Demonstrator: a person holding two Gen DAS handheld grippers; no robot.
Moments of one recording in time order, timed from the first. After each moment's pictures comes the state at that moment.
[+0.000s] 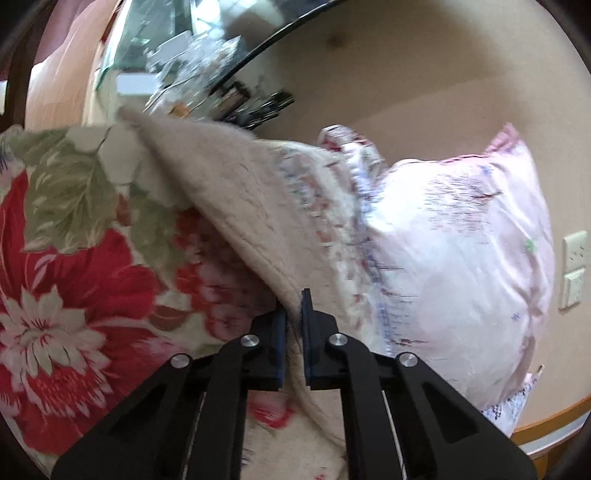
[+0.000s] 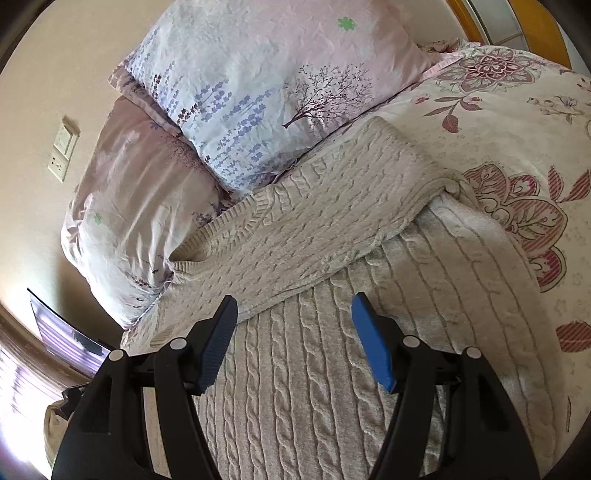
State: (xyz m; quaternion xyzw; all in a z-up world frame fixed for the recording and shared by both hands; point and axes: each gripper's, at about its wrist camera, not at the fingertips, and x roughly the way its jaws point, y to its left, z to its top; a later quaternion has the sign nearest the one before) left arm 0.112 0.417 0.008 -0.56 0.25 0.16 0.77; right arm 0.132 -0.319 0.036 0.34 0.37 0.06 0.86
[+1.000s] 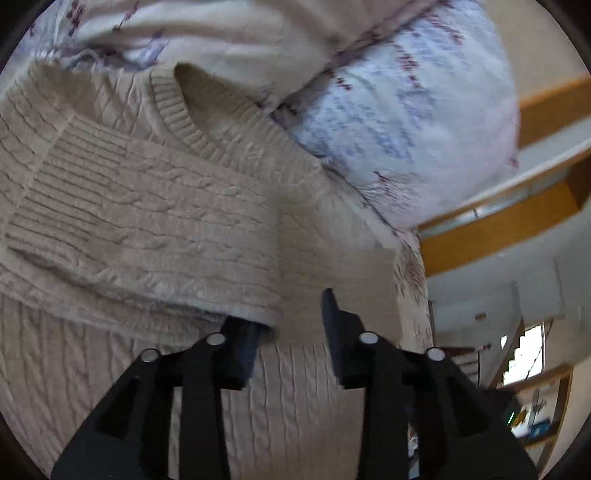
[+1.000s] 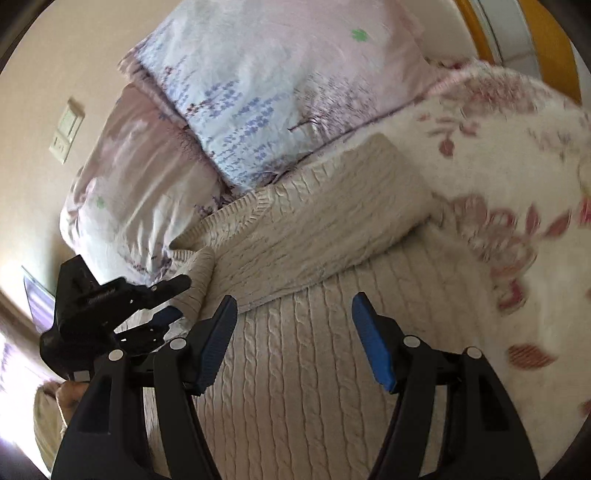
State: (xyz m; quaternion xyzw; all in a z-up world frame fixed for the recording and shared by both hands) left arm 0.237 -0.020 0.024 -0.31 0.49 -0.23 0.79; right arm 0.129 -0.327 0.071 0.29 0.40 0.07 0.87
